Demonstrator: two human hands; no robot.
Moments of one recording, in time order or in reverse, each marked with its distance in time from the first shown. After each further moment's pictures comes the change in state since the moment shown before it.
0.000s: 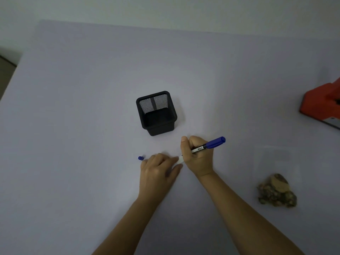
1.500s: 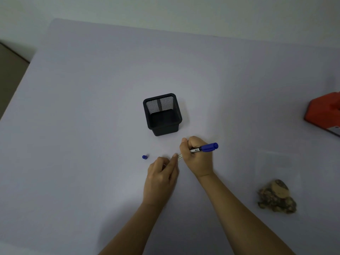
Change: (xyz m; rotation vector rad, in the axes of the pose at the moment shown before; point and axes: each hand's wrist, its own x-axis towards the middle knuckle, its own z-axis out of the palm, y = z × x) left_hand -0.015 0.007 0.012 0.044 0.157 -0.013; right_hand 0.001 0.003 0.003 -0.098 -0.088 0.001
